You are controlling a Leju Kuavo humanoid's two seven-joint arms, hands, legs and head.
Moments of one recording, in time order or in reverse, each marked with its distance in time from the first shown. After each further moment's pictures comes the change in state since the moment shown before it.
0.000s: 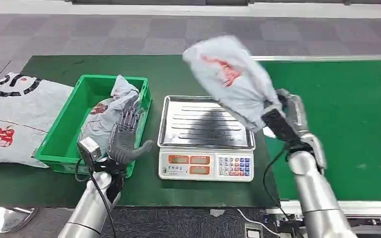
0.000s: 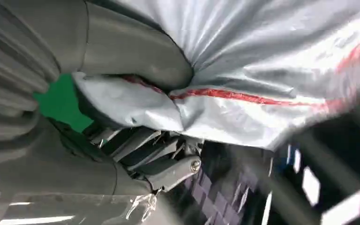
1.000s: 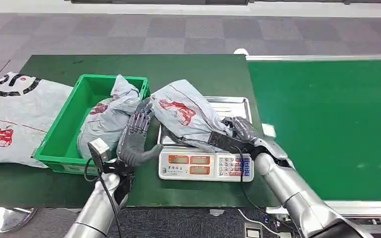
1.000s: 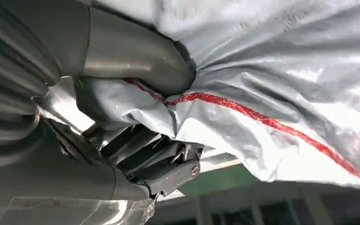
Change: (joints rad) left arm -0.003 -0.031 -0.056 0.028 0.003 -0.011 0.000; right arm -0.156 0.006 0.411 0.373 0.043 0.082 0.111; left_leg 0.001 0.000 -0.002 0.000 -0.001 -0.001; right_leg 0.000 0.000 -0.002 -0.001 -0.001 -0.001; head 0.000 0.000
